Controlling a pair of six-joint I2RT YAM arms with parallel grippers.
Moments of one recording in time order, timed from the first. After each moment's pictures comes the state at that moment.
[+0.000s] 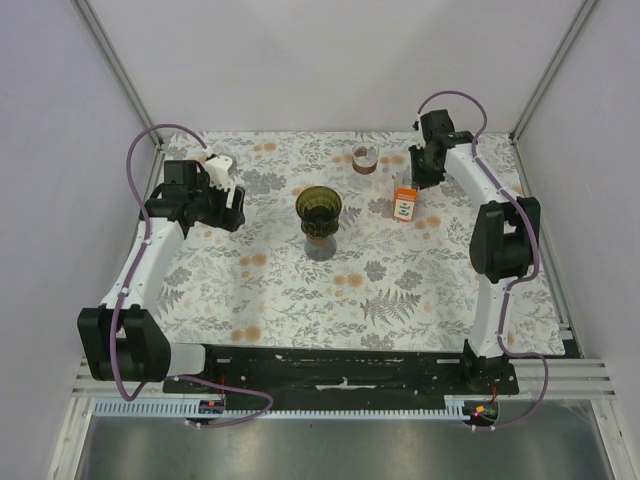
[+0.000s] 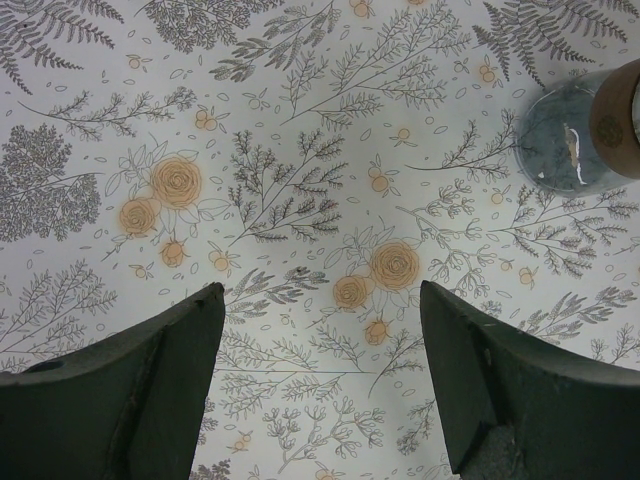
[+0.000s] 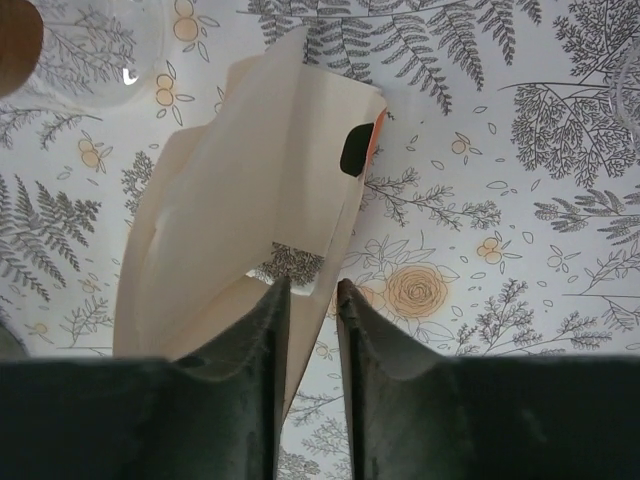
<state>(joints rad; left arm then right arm) -0.02 1.33 1.13 -0.60 0.29 0.29 0.16 2.07 1.85 -0.80 0.02 0.11</state>
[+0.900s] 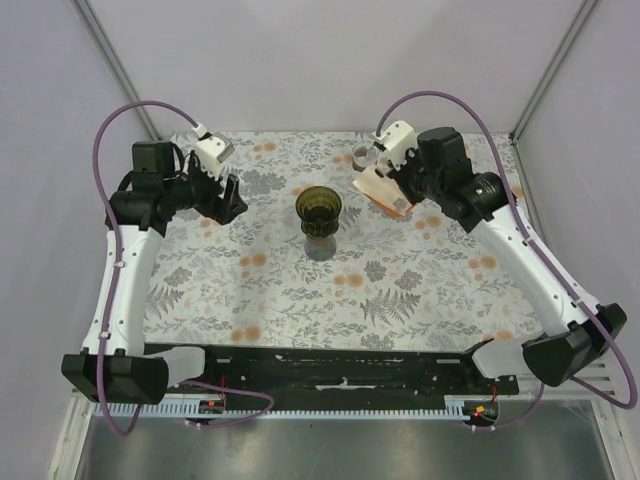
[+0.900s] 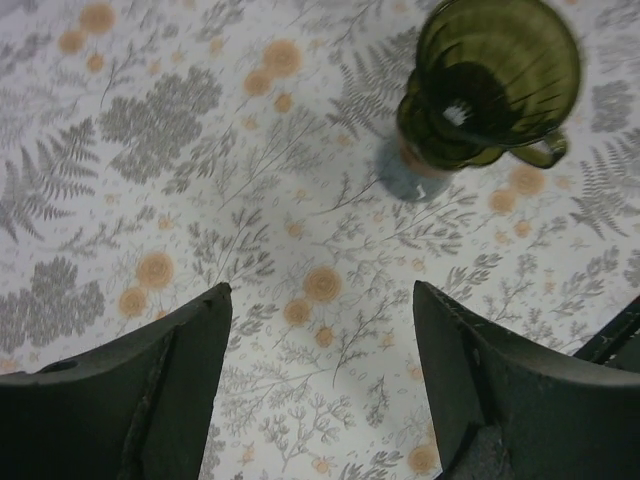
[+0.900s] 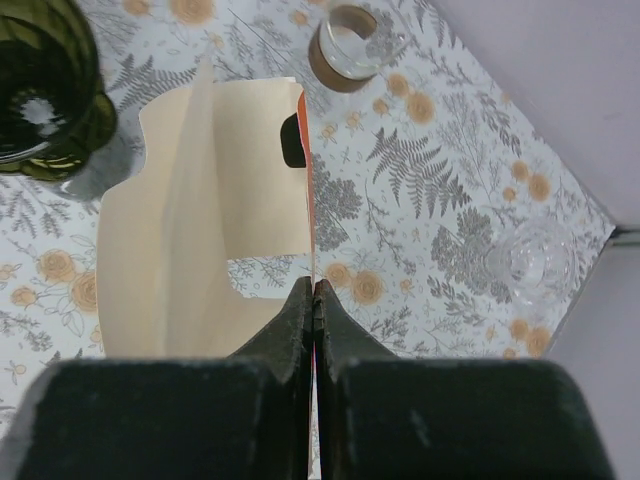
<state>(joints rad) -0.03 1.23 1.39 -0.87 0.51 0.41 0.49 1.39 1.53 -0.74 0.09 -0.36</state>
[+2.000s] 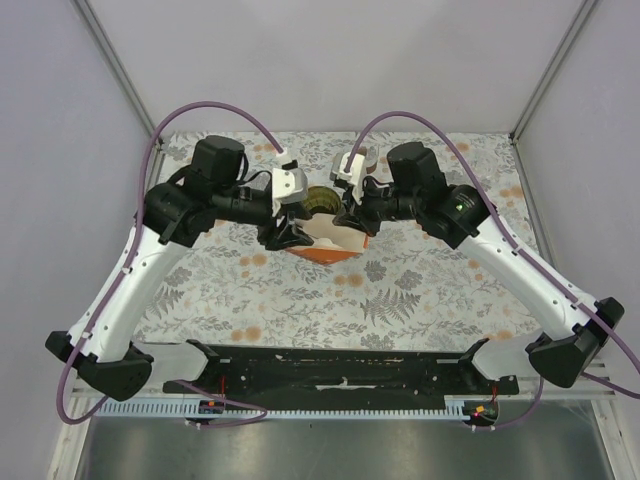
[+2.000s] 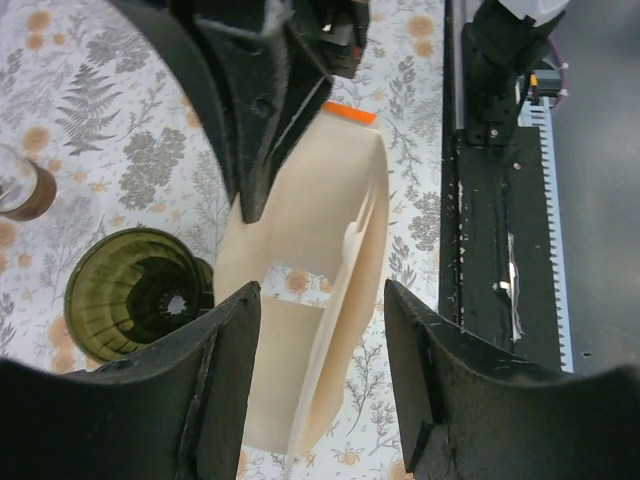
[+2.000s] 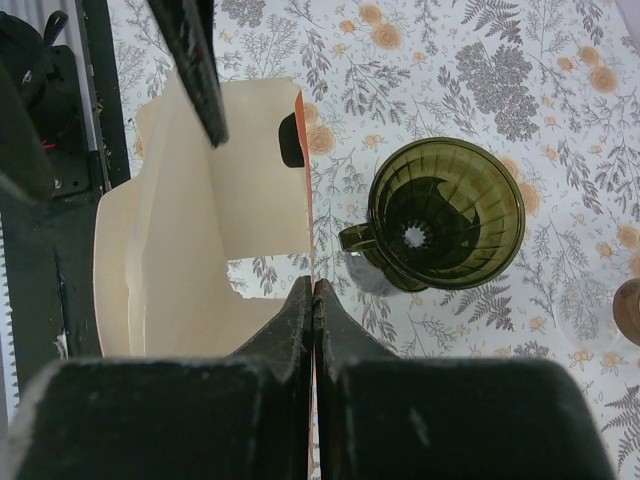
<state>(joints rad) -0.55 1.27 1.65 -1.00 0.79 0.57 0.71 1.36 1.51 -0.67 -0.50 -0.36</state>
